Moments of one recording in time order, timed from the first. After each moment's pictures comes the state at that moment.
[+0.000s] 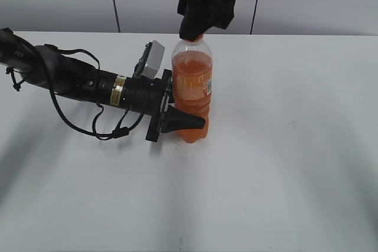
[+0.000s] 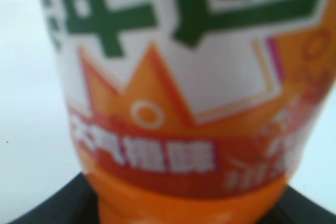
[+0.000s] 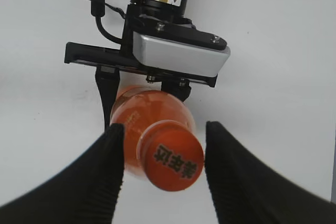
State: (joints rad) left arm -0.29 2.45 -1.47 1.63 -1.24 -0.72; right arm 0.60 1.96 -1.93 0.25 1.21 -1.18
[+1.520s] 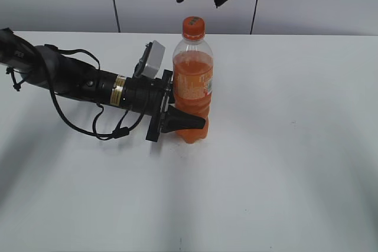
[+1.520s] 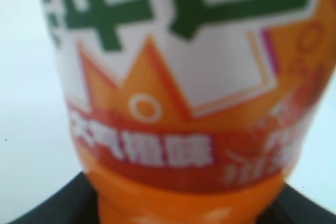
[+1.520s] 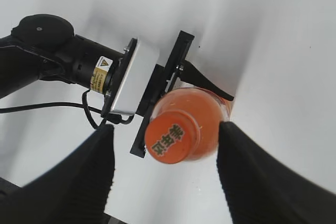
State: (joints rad) left arm -0.29 2.45 -1.47 1.63 -1.24 -0.72; right arm 0.60 1.91 -1.96 0.16 1.22 0.26
